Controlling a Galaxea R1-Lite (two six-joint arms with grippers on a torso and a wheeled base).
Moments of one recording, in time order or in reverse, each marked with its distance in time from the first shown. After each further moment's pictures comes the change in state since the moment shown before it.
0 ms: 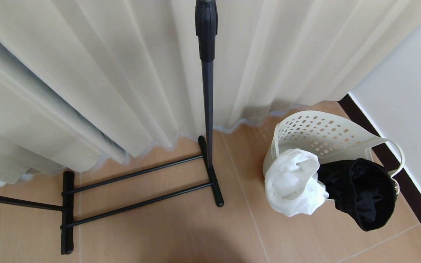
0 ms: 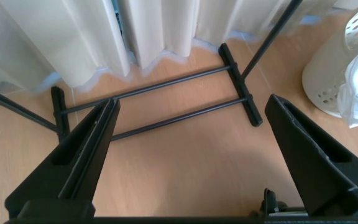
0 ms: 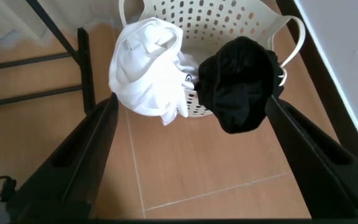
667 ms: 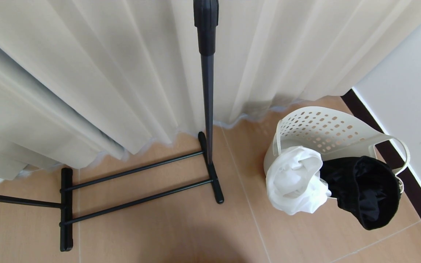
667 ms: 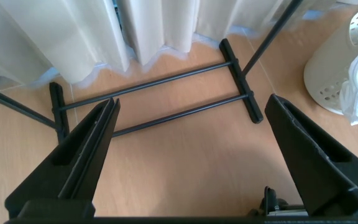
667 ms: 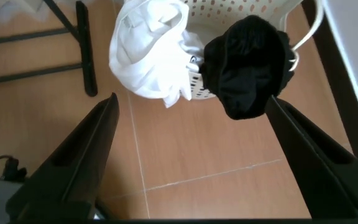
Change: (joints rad) left arm 0.000 0.000 0.000 0.000 0.000 -0.001; right arm 0.002 0.073 -0.008 0.012 0.006 -0.009
